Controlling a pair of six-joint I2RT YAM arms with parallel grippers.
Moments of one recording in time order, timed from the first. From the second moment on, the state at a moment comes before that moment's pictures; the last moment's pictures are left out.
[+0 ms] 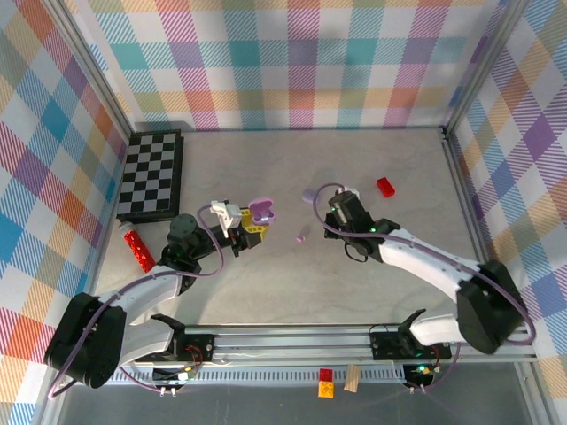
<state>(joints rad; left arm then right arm) -0.40 1.15 0.38 0.78 0.77 -0.05 0.67 1.30 0.82 -0.31 0.20 0.55</state>
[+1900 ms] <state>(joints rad) -0.49 1.17 0.49 0.60 0.84 0.00 0.71 1.23 1.05 -0.31 -0.52 0.02</state>
